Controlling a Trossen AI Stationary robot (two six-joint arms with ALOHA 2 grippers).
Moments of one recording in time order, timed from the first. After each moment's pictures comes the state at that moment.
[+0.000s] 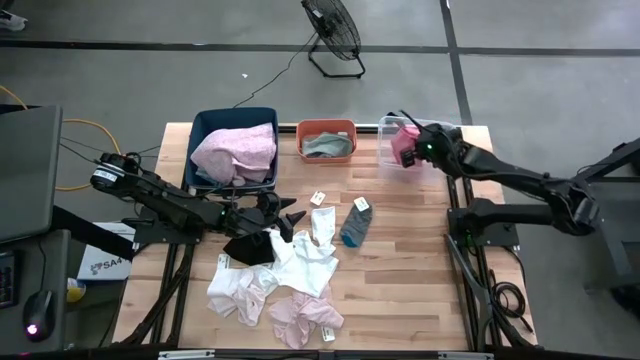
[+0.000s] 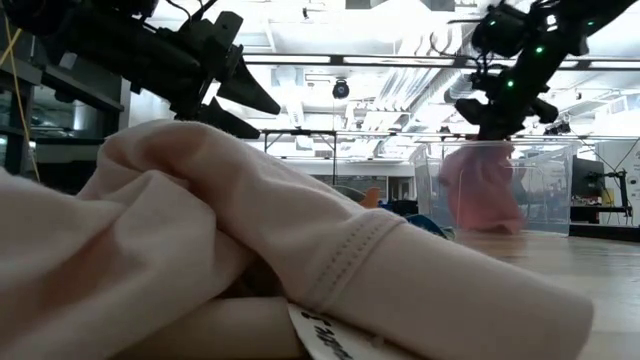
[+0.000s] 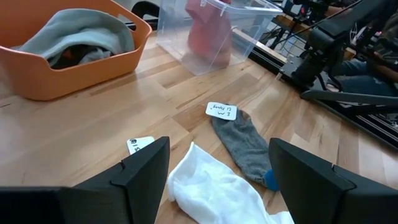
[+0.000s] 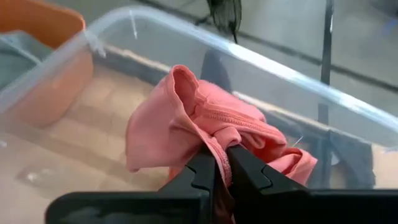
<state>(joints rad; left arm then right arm) -0.24 1.36 0.53 0.49 -0.68 -0.64 -0.63 1.00 0.67 -0.46 0.51 0.36</state>
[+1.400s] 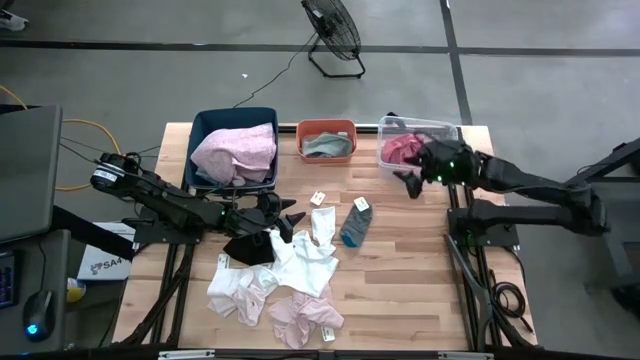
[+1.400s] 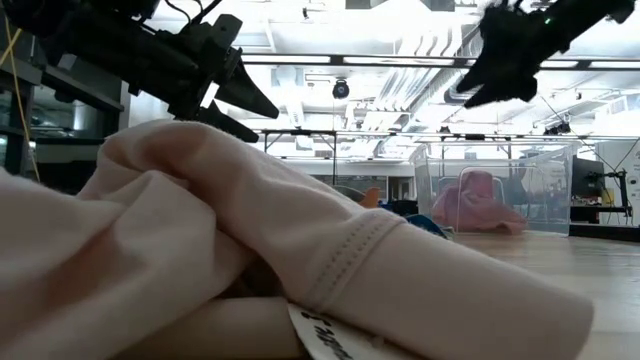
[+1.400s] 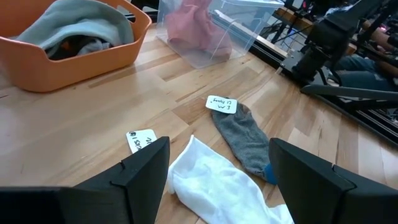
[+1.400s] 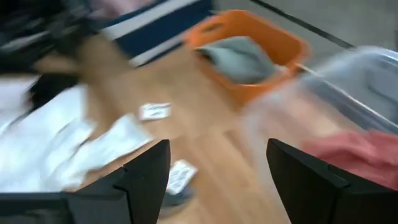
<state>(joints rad) -0.24 1.36 0.53 0.47 -0.67 -0.67 -0.33 0.75 0.68 -0.49 0.10 0.27</state>
